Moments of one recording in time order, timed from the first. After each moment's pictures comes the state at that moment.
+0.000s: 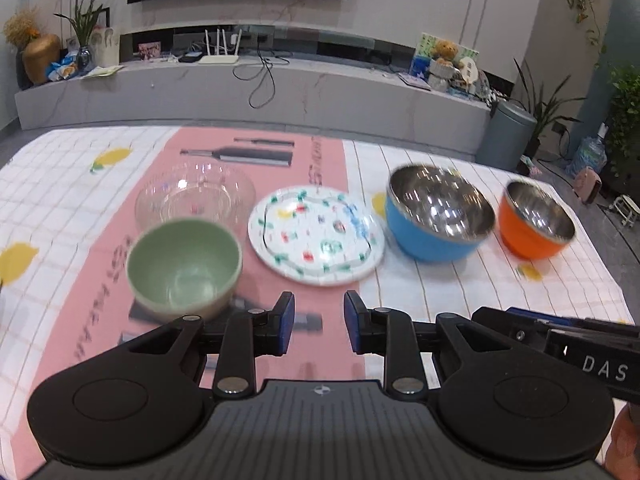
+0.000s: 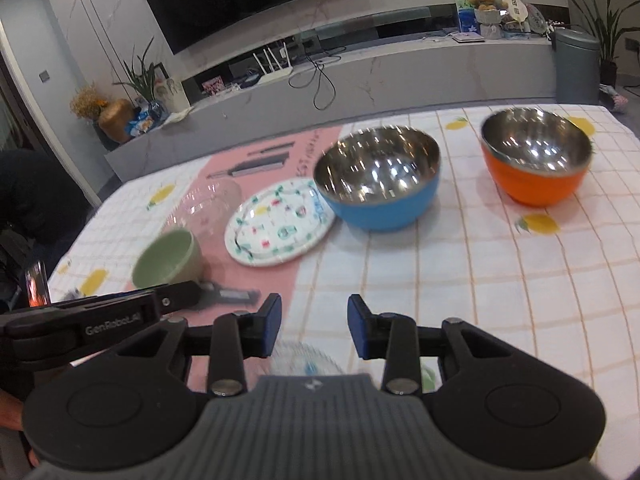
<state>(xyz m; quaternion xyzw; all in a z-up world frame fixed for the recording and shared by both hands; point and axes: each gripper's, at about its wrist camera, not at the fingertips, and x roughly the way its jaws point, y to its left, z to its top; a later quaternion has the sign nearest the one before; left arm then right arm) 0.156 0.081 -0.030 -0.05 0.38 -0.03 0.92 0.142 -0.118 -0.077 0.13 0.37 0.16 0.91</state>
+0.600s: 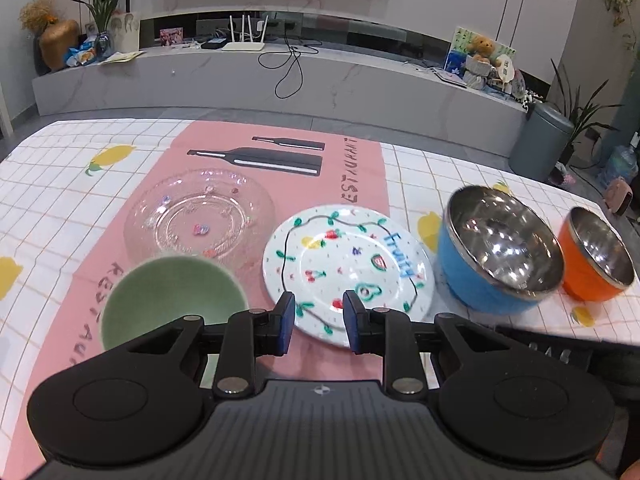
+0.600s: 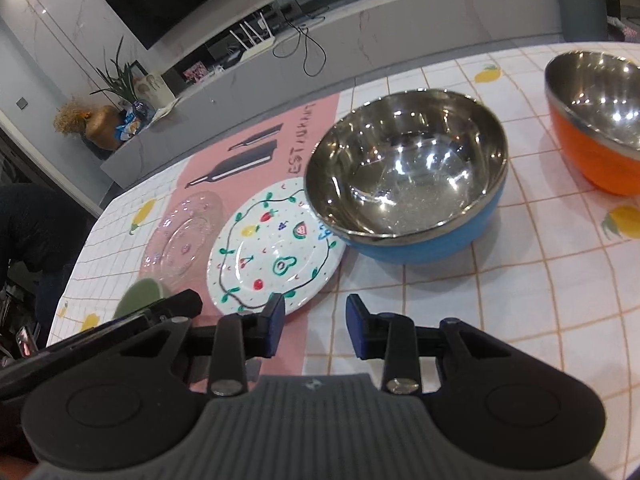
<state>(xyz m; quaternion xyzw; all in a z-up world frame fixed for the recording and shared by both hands) 0.227 0.087 -0.053 -0.06 0.40 0.01 0.92 0.251 -0.093 -0.123 0.20 0.43 0.16 0.86</state>
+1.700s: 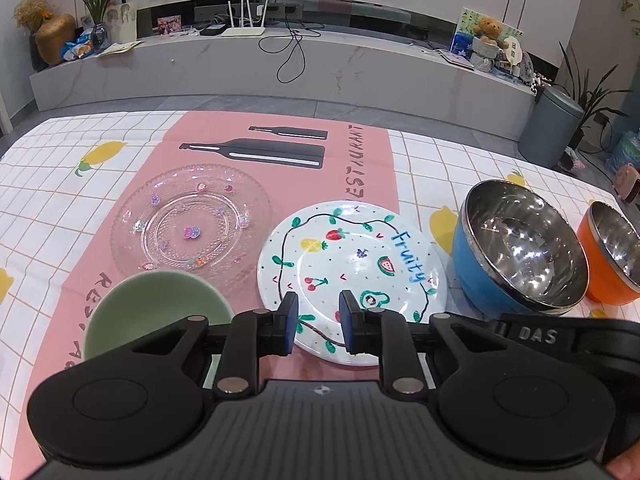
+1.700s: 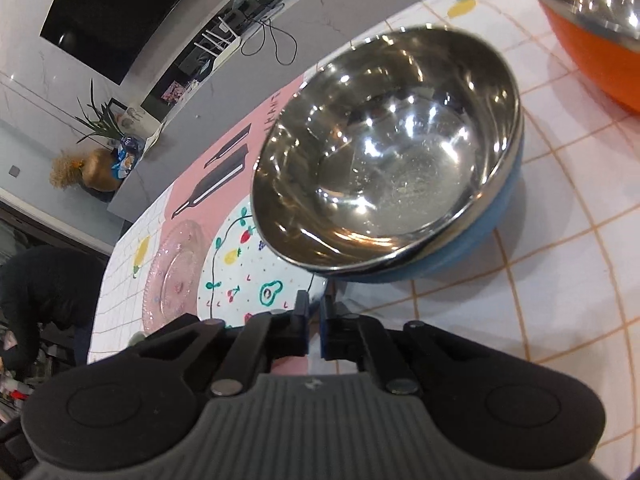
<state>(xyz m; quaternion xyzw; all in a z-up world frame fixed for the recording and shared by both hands) 0.250 0.083 -0.060 -0.05 0.42 0.01 0.91 0.282 -0.104 -0.153 0.31 0.45 0.14 0.82</state>
